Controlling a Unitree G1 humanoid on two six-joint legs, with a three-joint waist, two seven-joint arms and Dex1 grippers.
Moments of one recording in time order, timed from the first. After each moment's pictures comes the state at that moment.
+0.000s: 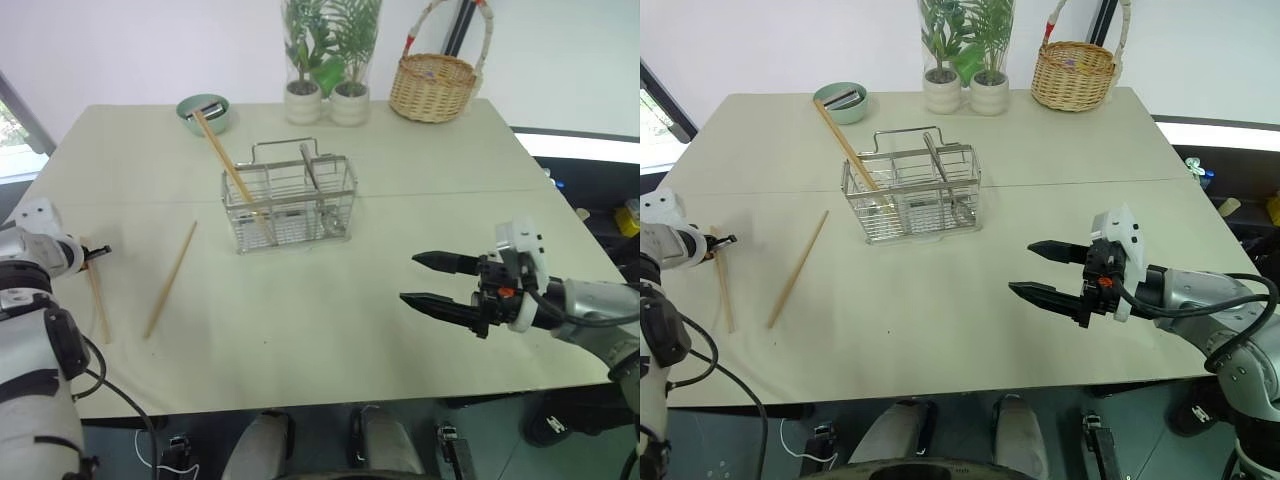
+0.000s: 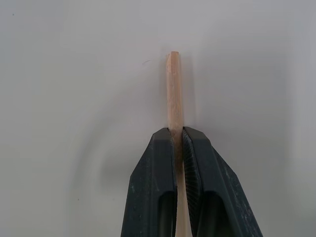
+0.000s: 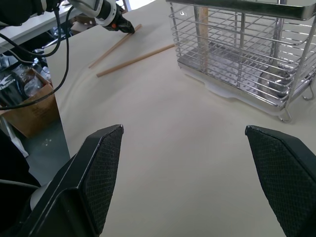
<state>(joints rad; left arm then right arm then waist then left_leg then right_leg) -0.94 0.84 0.35 1.13 -0.21 0.80 -0.12 -0.07 -0.84 -0.30 -0.57 0.90 0.82 0.88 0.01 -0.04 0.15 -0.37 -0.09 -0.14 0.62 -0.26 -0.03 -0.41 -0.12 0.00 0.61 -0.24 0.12</state>
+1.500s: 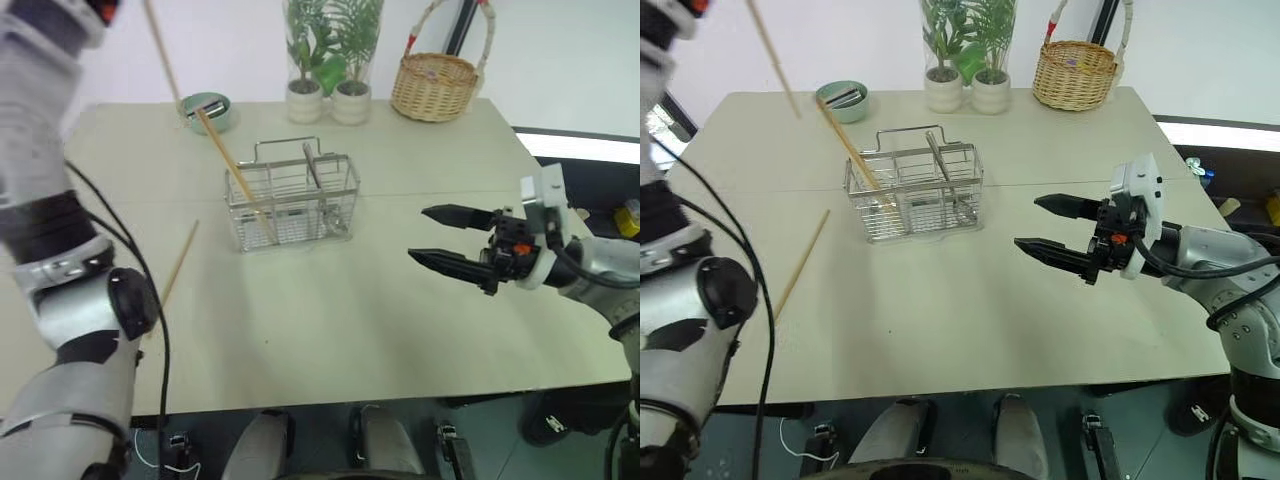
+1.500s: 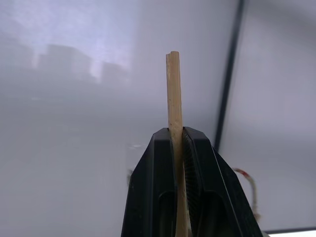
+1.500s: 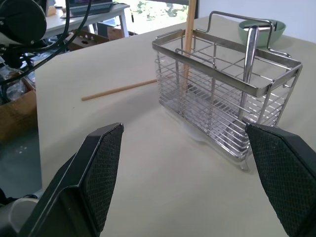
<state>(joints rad) -1.16 0.51 0.40 0.11 -0.63 0.65 -0.33 -0.27 -0.84 -0.29 -0.45 0.88 0.74 0.90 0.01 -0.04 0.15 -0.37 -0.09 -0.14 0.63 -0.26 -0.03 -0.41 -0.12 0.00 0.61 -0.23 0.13</state>
